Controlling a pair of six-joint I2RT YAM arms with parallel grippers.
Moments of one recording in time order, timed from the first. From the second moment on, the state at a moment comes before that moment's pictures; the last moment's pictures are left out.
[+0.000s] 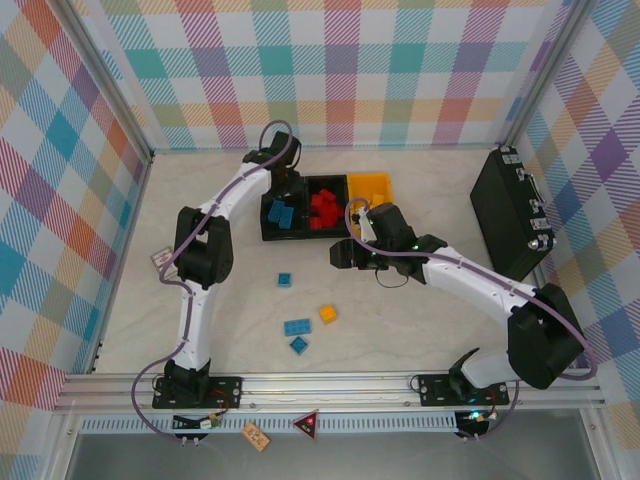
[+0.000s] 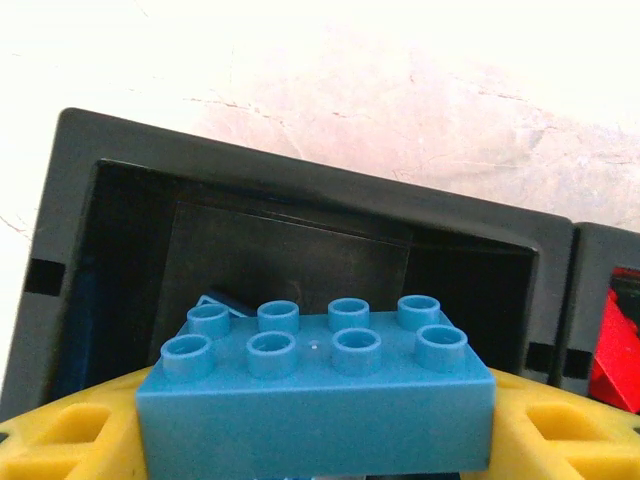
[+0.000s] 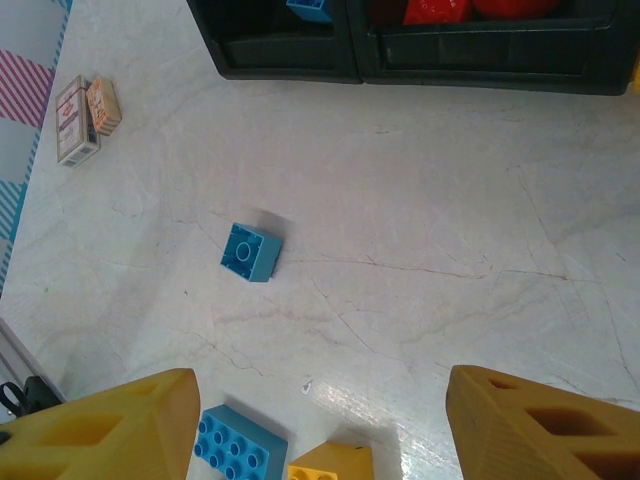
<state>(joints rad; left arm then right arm) -0.37 2.28 2.05 -0.86 -0.15 -0.62 0.66 1.40 0.94 -0.33 -0.29 0.55</state>
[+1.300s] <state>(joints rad) -0.39 1.93 1.71 -0.80 -0.03 -0.59 0.66 1.38 0.94 -0.36 -0.31 0.51</state>
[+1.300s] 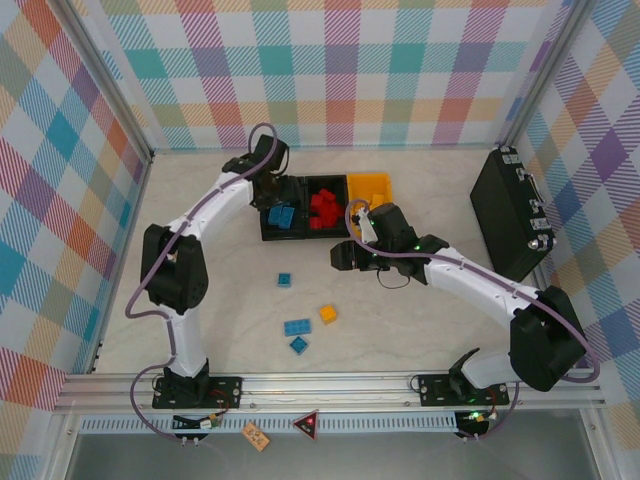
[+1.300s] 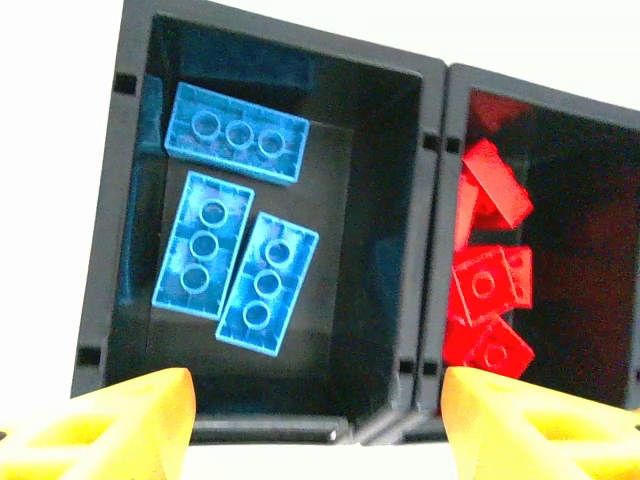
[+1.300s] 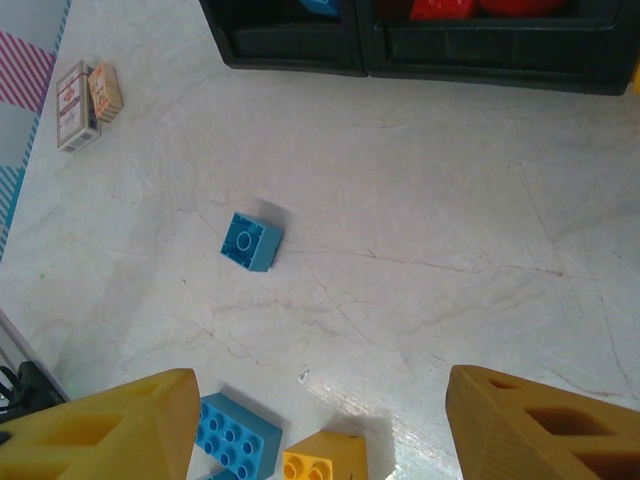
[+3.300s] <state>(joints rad) -0.60 1.78 1.20 -0.82 -0.06 -0.60 0.68 1.40 0.91 -0.37 -0.44 0.39</state>
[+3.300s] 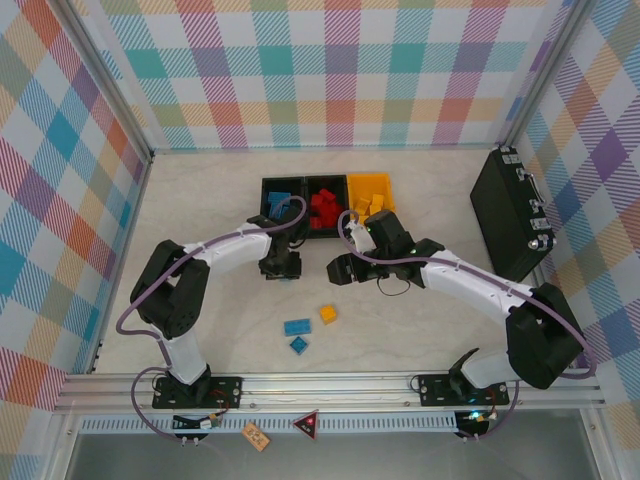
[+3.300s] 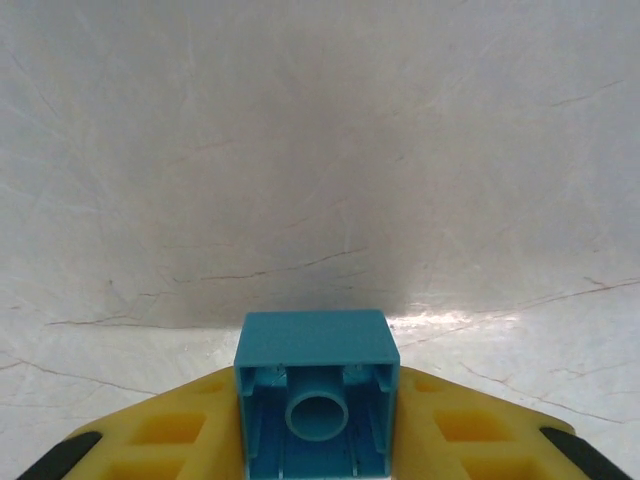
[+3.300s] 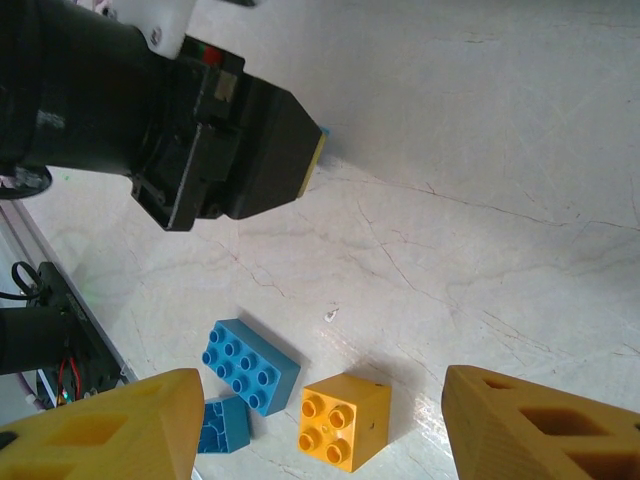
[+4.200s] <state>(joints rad) -0.42 2.00 1.71 -0.90 -0.06 -0.52 0.68 1.43 0.96 -0.37 -0.36 0.48</state>
